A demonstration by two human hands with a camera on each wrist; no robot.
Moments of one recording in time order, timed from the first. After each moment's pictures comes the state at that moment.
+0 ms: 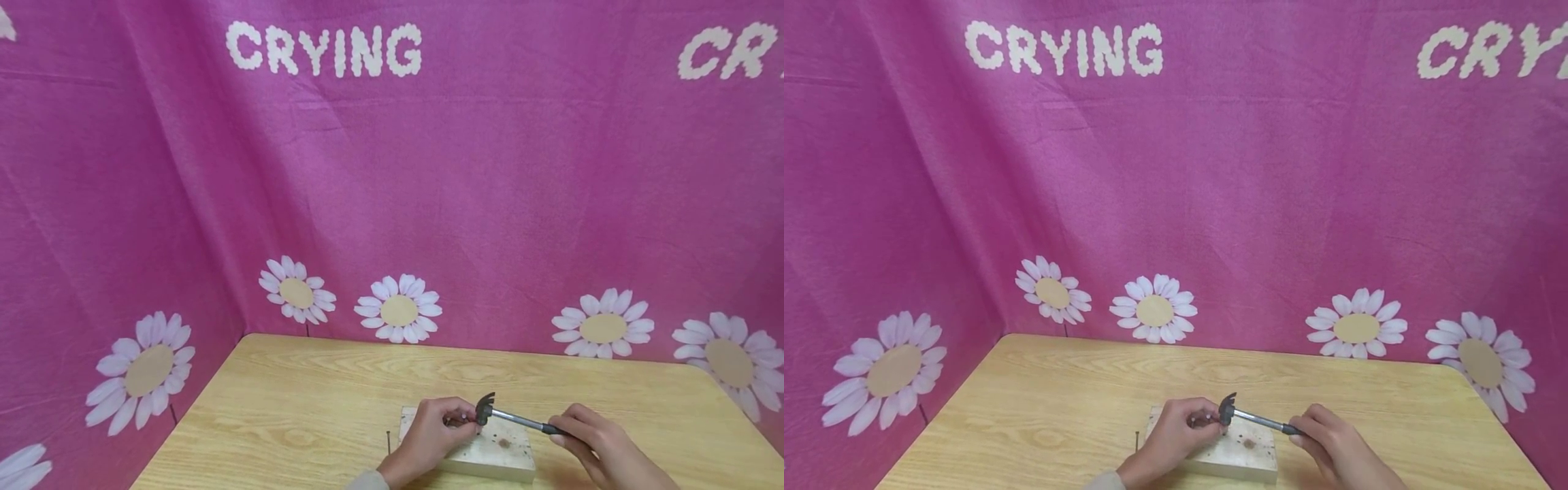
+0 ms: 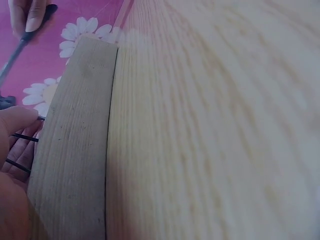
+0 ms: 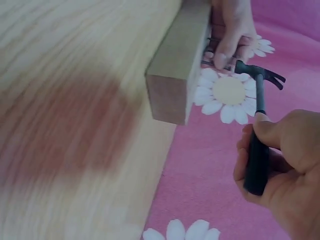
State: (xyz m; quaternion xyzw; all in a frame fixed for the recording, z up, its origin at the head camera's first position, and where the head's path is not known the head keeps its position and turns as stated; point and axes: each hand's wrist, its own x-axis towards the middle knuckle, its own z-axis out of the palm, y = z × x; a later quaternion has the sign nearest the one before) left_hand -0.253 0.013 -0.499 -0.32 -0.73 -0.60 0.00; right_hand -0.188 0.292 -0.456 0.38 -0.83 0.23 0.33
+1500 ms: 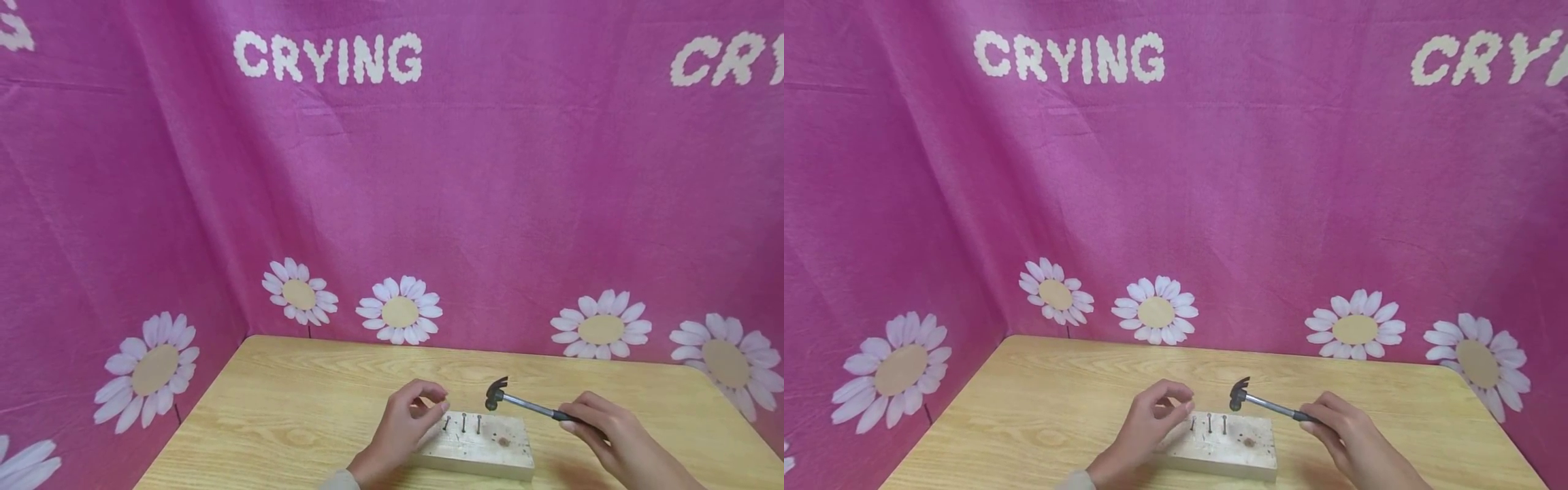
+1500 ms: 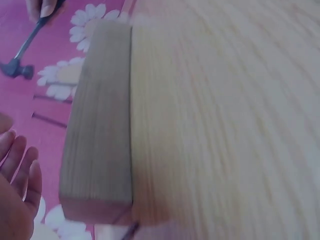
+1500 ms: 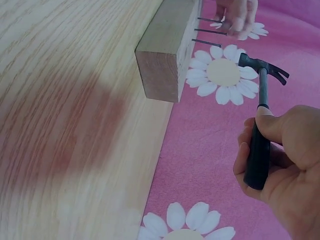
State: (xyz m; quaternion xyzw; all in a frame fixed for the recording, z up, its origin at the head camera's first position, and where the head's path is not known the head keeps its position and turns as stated) left_hand -0.253 -0.030 -0.486 -0.28 -0.76 -0.59 0.08; right_hand -0.191 0.306 -0.447 0.37 -0.83 0.25 0.34
